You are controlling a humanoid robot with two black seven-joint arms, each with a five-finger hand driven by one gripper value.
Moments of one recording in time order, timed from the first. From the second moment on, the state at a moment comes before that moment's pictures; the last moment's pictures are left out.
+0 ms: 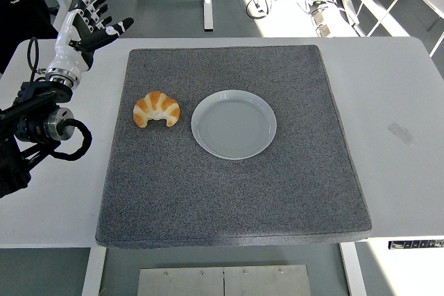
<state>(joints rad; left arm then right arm) -0.97 0.40 -0.30 -0.87 0.04 0.25 -0.54 -0.12 0.00 0.04 0.11 -0.06 0.01 0.35</state>
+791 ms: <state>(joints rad) -1.12 0.63 -0.06 -1.23 0.41 0.49 -0.30 -0.12 0.00 0.04 0.11 -0.06 0.01 0.35</state>
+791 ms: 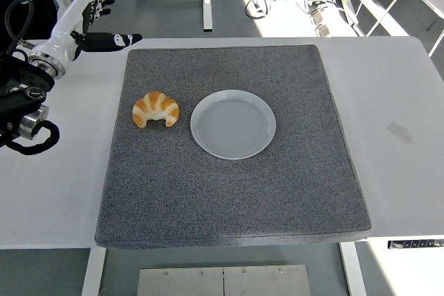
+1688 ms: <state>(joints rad) -1.19 0.70 0.11 -1.36 0.77 0.46 -0.06 -0.12 0.00 0.04 0.11 -0.06 0.01 0.35</state>
